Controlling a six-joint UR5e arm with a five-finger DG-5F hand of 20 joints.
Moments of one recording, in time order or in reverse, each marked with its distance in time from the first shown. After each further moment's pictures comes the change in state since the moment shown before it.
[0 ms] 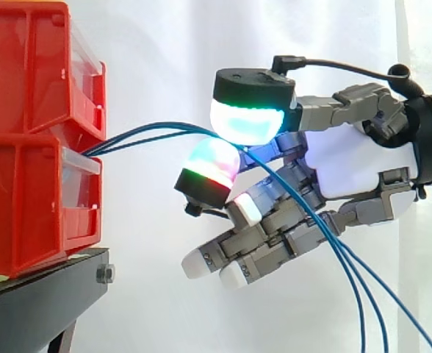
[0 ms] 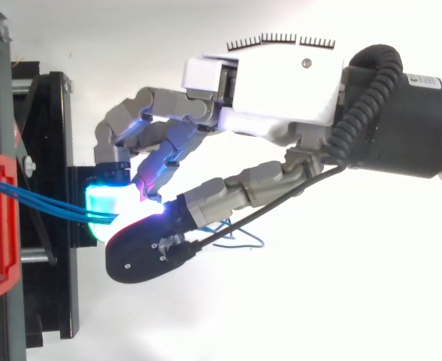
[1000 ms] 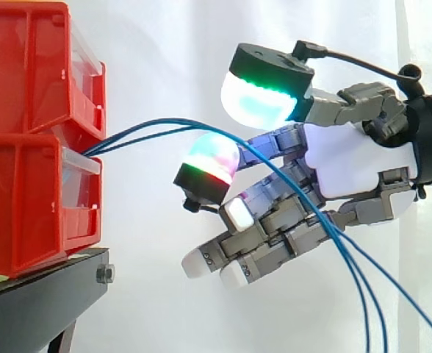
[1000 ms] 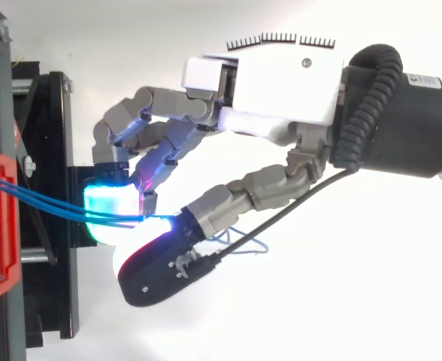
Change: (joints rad) arm 0.000 0.000 0.000 0.001 0.000 0.001
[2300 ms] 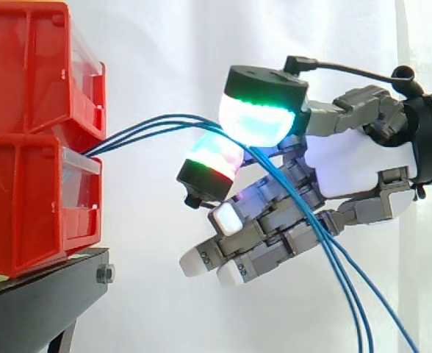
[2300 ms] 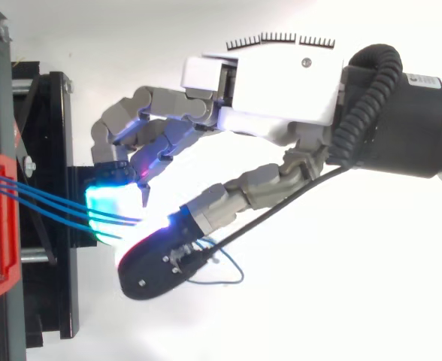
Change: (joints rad) arm 0.000 0.000 0.000 0.003 0.000 0.000
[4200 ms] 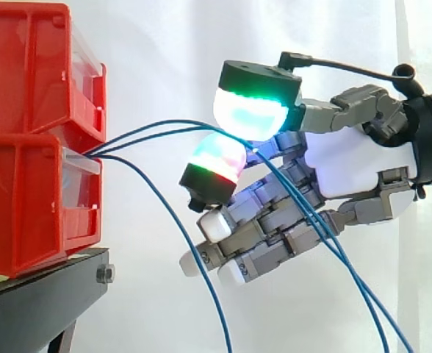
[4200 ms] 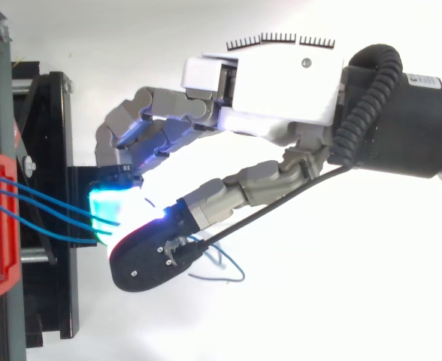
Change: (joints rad) arm 0.000 0.000 0.000 0.000 0.000 -0.001
